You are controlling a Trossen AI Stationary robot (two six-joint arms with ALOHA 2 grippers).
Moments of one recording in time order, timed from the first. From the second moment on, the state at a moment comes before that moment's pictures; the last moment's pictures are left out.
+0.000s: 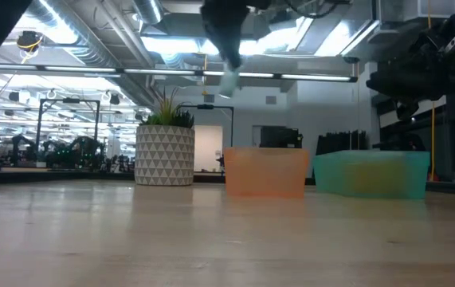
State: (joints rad) left arm -0.04 2.07 2.17 -1.39 -0.28 -0.16; right arm -0.09 0.04 0.01 0.03 0.02 0.31
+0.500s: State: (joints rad) left arm -0.03 1.85 2.14 -1.56 -0.45 -0.28; right arm -0.09 0.04 0.01 0.03 0.02 0.31
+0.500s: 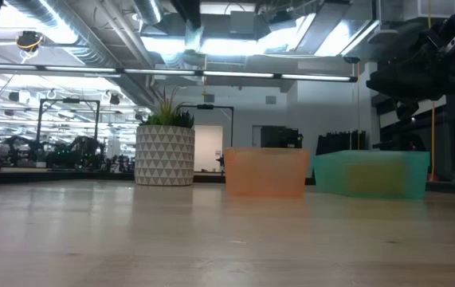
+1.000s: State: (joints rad) left arm -0.02 1.65 1.38 -0.49 -0.35 -0.35; right arm -0.09 0.04 0.01 0.03 0.02 0.31
